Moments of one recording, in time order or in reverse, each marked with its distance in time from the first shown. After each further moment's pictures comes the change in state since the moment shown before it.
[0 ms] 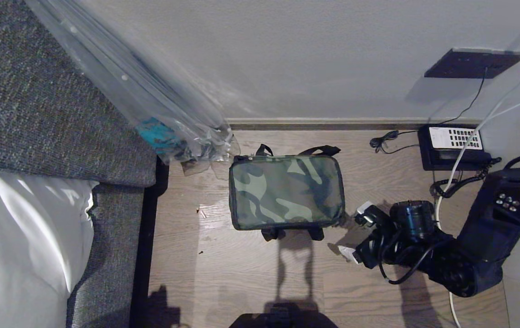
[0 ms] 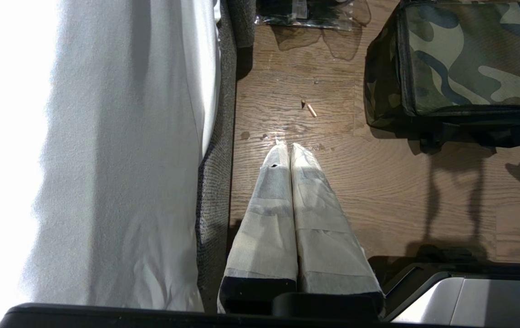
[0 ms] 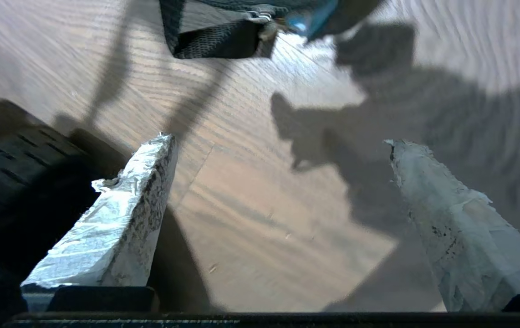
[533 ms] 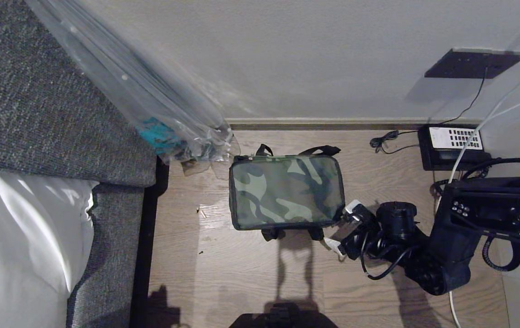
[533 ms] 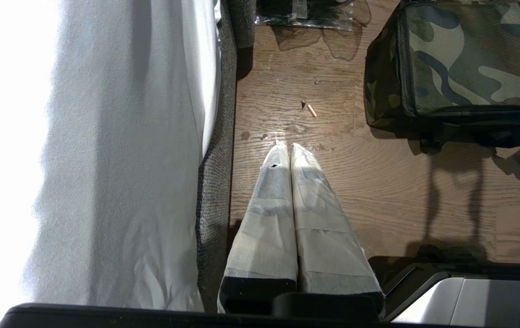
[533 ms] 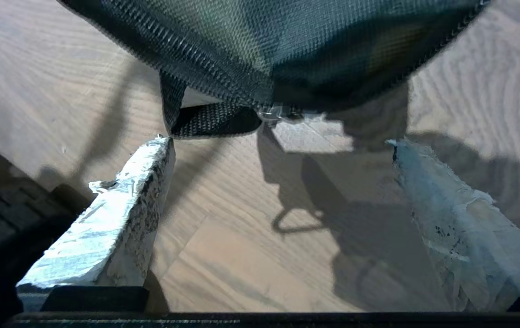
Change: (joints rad) left arm 0.000 0.000 0.000 0.000 0.000 0.000; right arm 0.009 0.169 -0.110 -0.183 0.056 -0.004
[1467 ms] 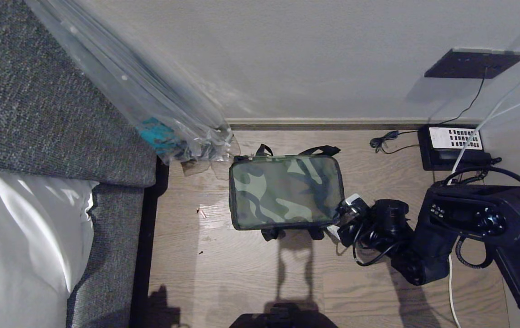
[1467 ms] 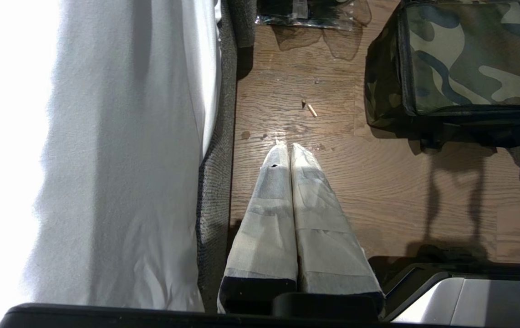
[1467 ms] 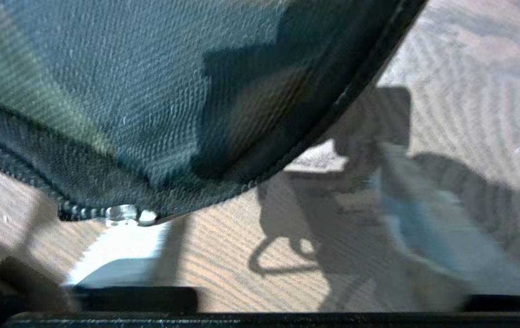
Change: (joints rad) left arm 0.000 0.000 0.000 0.000 0.000 -0.001; right arm -0.045 0.147 -0.176 -0.077 -0.005 0.073
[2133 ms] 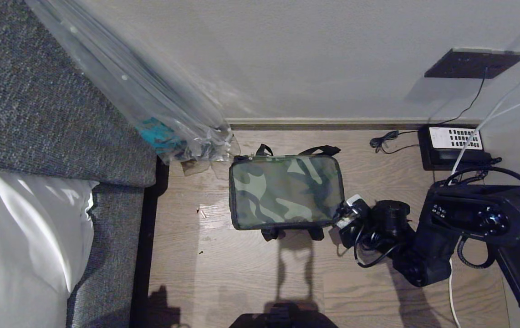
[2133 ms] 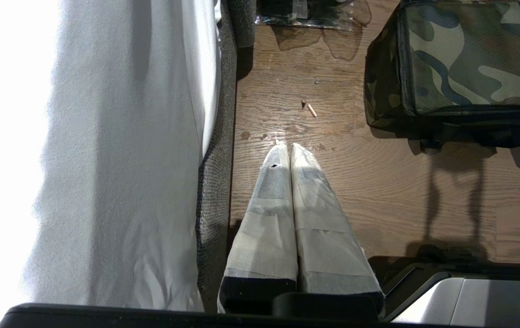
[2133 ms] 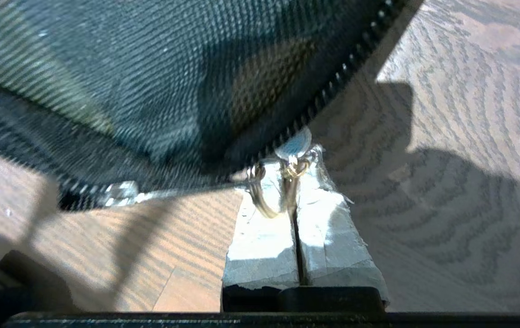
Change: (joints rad) left arm 0.000 0.000 0.000 0.000 0.000 0.000; right arm -0.003 -0.012 0.025 0.004 -0.001 0.004
